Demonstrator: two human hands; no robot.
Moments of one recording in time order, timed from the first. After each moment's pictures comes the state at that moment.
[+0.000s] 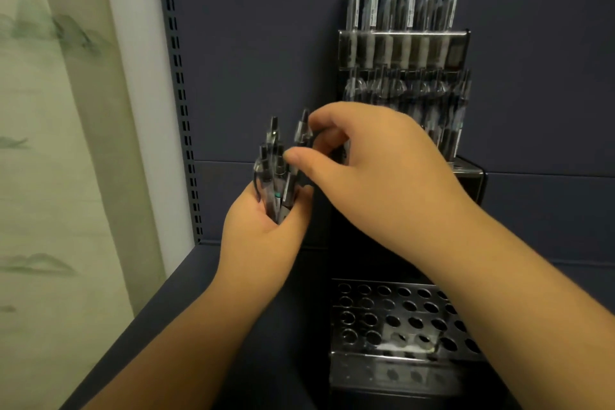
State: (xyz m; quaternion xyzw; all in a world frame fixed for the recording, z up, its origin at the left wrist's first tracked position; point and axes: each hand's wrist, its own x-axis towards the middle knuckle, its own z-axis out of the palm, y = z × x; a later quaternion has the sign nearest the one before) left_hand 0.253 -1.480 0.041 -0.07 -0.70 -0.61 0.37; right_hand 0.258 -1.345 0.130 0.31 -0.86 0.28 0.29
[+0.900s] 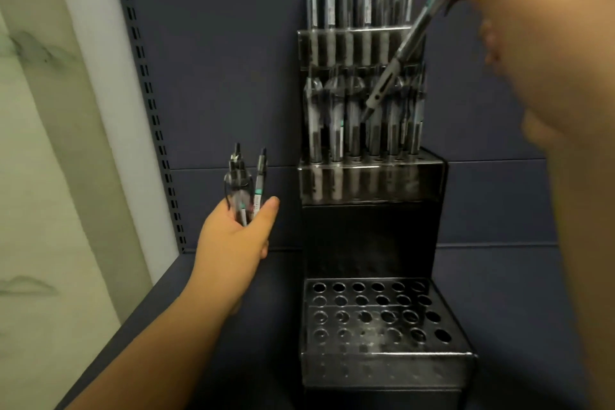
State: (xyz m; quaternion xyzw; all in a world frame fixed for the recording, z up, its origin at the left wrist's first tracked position) left_hand 0.226 -1.490 0.021 0.01 -0.71 -0.63 0.31; right_hand 0.251 -1.256 0.184 0.24 -0.70 0.49 0.45
